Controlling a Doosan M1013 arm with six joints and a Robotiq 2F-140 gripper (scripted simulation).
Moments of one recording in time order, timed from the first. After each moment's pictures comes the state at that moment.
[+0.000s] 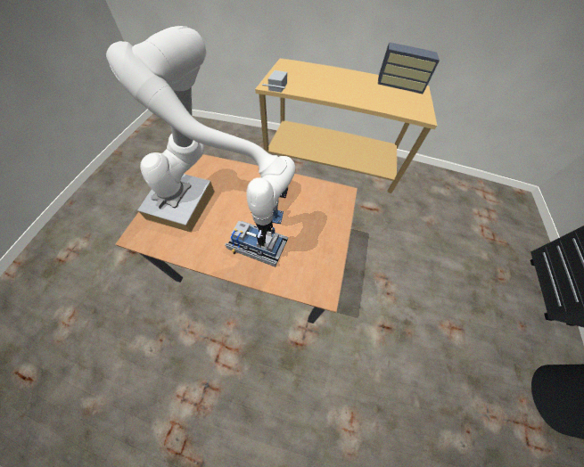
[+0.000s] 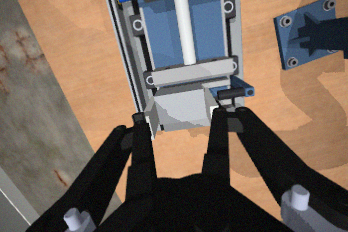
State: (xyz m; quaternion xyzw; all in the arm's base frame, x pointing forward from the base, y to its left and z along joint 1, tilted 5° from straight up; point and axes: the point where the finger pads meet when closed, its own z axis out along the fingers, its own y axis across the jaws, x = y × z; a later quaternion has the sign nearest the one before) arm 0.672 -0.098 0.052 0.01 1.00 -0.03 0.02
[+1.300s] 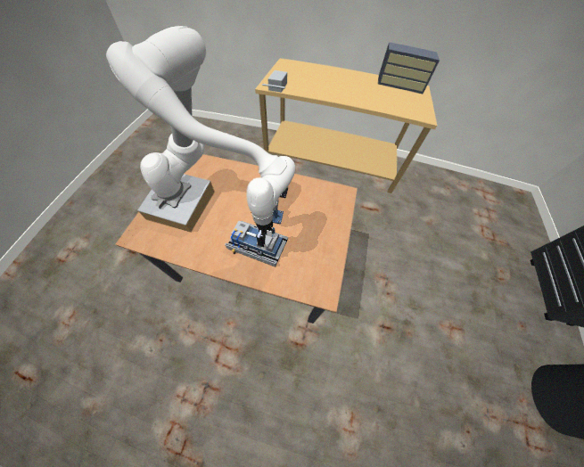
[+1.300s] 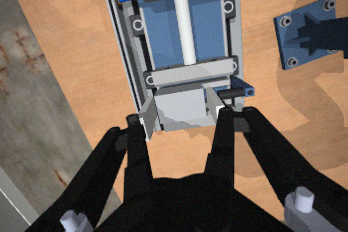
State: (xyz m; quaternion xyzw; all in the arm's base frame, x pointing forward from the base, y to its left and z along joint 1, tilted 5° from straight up) arm 0.672 -0.098 0.052 0.01 1.00 -0.03 0.02
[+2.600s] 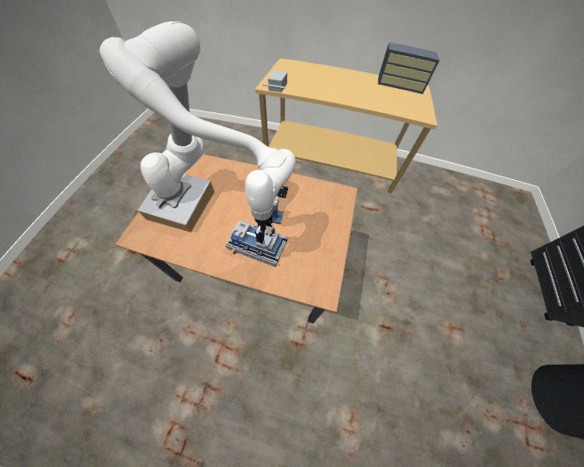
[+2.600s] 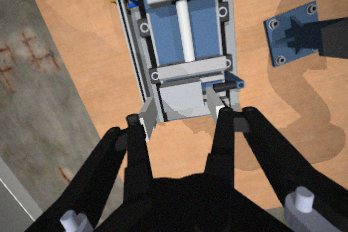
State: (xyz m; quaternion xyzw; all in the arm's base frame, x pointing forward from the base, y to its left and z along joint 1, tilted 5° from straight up) arm 0.669 -0.097 0.090 0.01 1.00 -0.03 0.02
